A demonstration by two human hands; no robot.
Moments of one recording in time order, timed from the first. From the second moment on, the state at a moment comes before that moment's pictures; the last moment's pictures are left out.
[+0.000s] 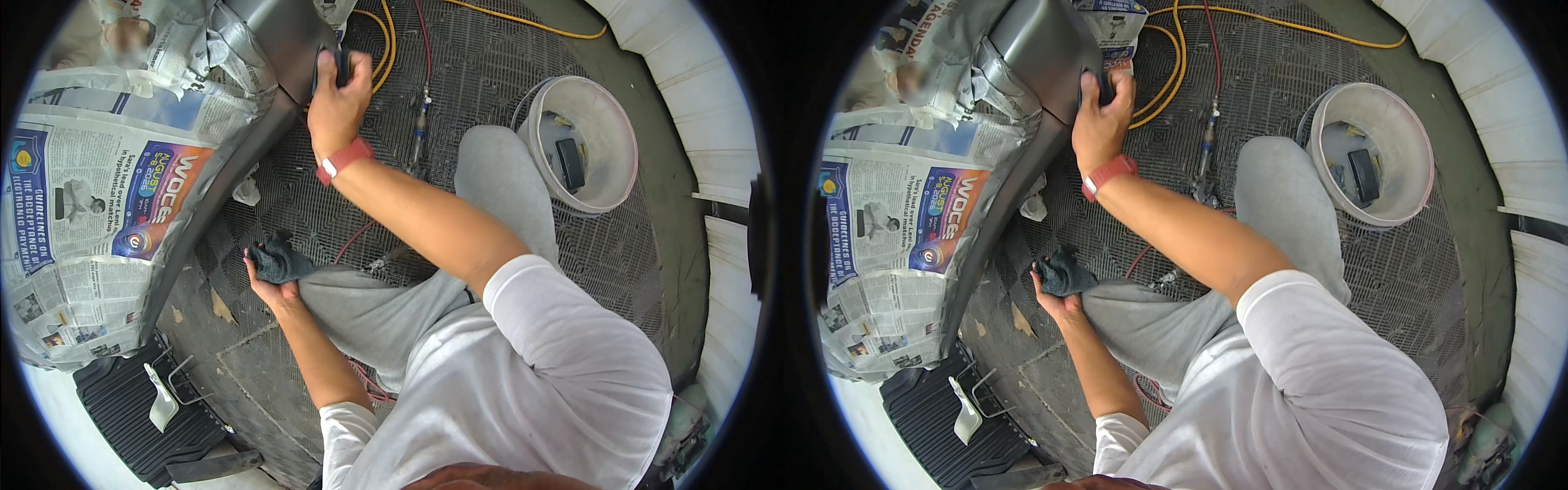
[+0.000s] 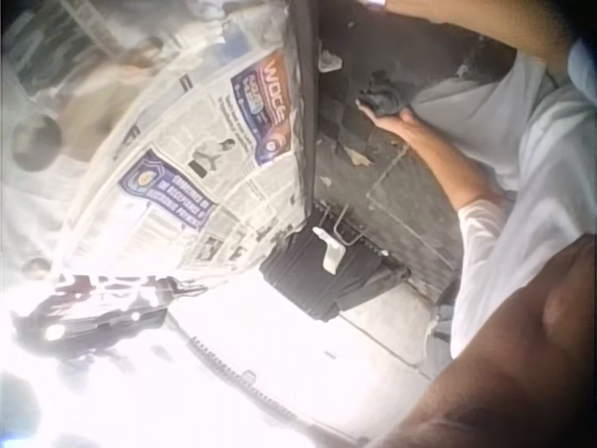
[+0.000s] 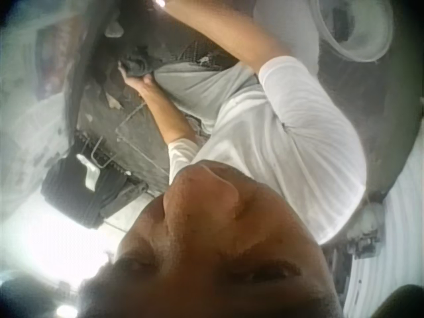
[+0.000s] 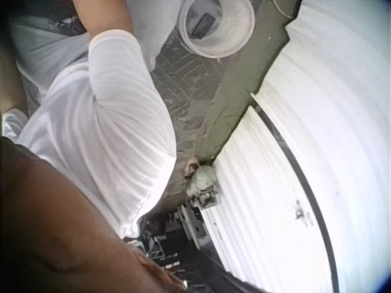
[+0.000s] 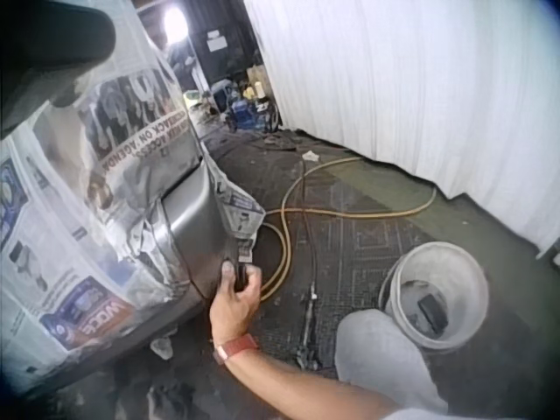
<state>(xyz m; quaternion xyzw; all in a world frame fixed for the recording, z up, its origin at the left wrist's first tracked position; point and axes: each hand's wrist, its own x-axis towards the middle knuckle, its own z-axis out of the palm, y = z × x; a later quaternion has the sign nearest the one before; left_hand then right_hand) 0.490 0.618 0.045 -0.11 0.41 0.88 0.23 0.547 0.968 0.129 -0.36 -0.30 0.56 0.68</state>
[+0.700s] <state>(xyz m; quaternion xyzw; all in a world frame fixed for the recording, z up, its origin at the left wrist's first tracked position) 0.501 0.621 0.048 -0.11 0.43 0.87 0.23 0.547 0.992 0.141 -0.36 -0.28 0.53 0.71</state>
